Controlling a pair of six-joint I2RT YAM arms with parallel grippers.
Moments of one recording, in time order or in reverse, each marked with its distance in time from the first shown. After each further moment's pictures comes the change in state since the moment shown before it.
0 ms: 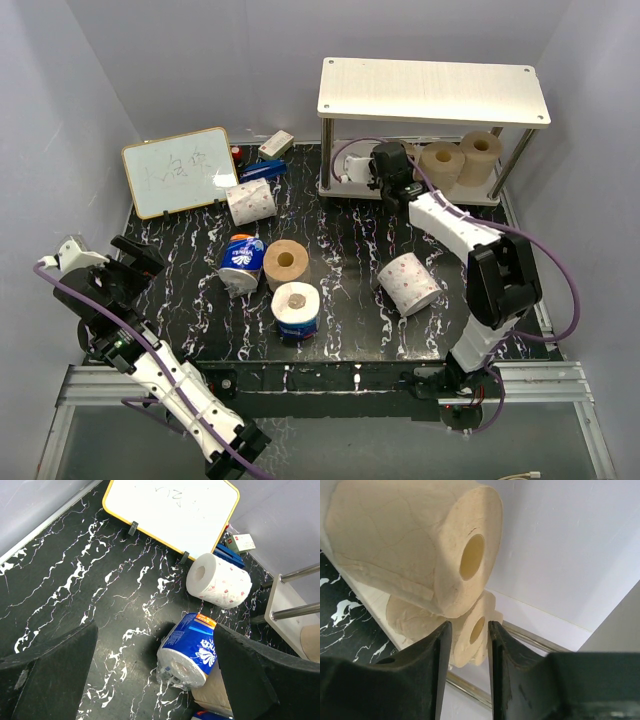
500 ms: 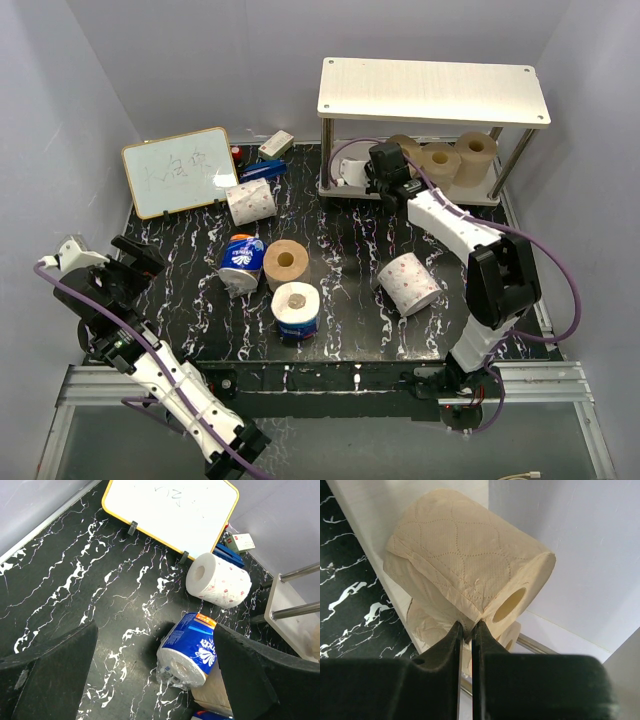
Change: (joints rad) left arm -0.004 0.000 0.000 0.000 0.000 0.000; right arm 0.023 -0.014 0.024 -0.140 -0.071 0.063
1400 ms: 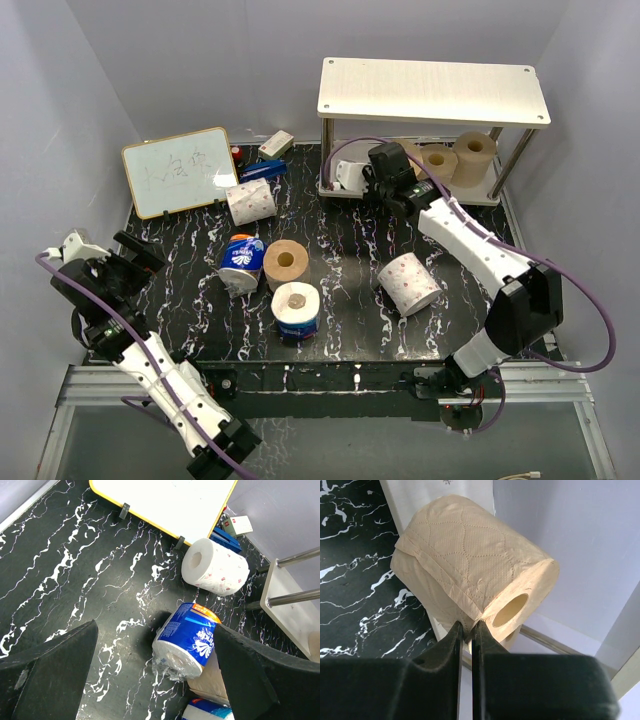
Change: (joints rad) left arm -0.042 0.082 0.000 0.000 0.020 0.004; right arm 0.085 -0.180 0.032 -0.241 -0.027 0.132
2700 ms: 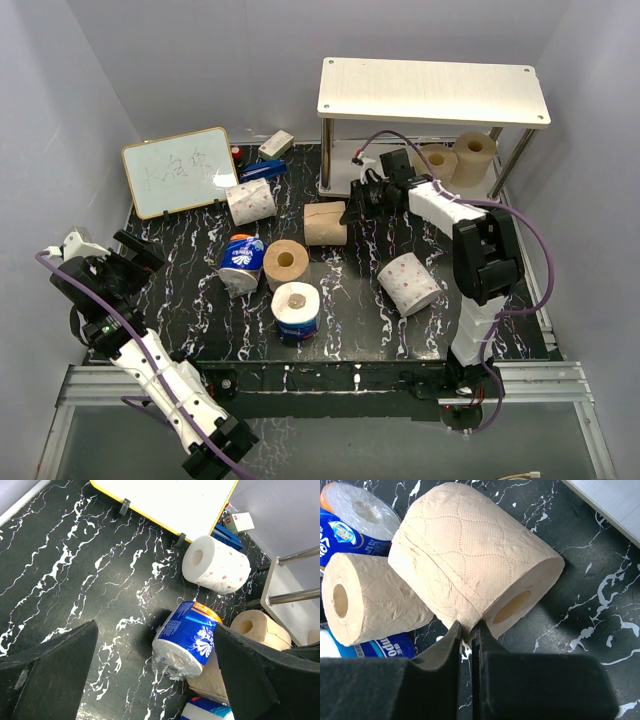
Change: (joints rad) left arm -0.006 0.022 0.000 0.000 -0.001 0.000; right arm -0.215 0.368 0.000 0.157 -1.059 1.190
